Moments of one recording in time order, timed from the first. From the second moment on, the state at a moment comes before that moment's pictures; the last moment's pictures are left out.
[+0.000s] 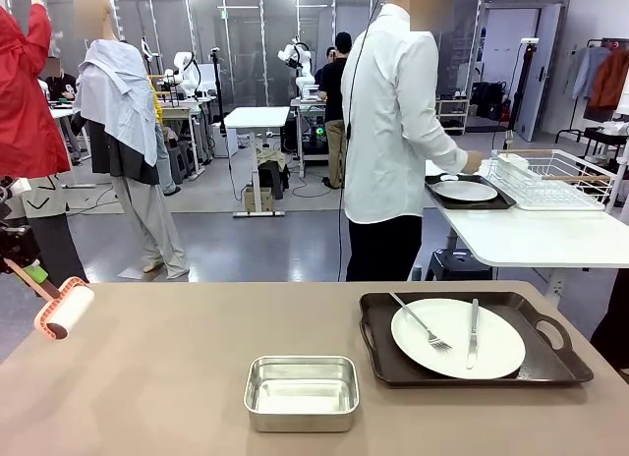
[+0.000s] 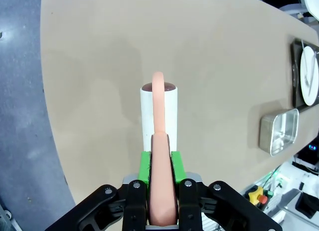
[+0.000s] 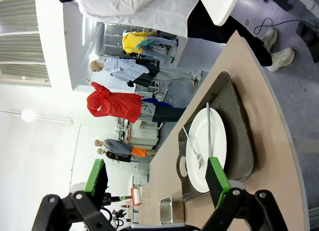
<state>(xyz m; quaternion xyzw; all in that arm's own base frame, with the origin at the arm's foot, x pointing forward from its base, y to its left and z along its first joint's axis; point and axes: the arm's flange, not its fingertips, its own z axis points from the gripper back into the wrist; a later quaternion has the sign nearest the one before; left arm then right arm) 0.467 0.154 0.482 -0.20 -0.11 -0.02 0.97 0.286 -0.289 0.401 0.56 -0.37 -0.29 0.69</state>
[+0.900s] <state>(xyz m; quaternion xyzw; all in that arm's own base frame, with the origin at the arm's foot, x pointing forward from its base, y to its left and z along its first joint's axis) 0.460 -0.029 0.603 -0.12 -0.14 -0.37 0.91 0.287 -0.289 0.401 0.56 -0.36 -0.29 0.69</state>
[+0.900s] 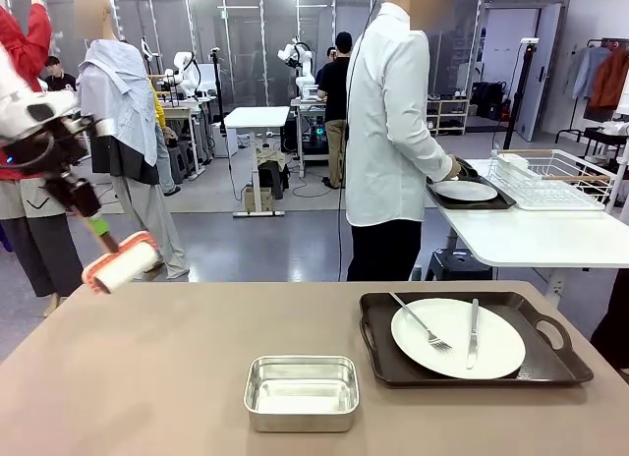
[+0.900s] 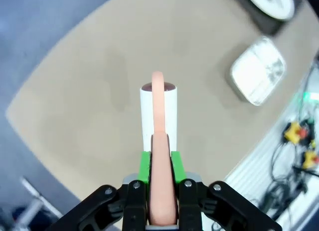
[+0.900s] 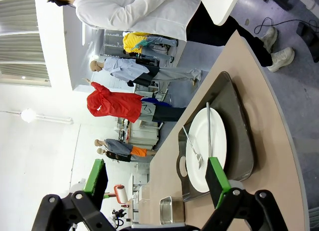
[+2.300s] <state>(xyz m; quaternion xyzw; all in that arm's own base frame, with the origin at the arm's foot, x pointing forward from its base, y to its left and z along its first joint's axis) 0.351 -0.303 0.568 -0.04 -0.07 -0.75 0.65 0.286 -0.289 0.401 0.56 -0.36 -0.29 0.69</state>
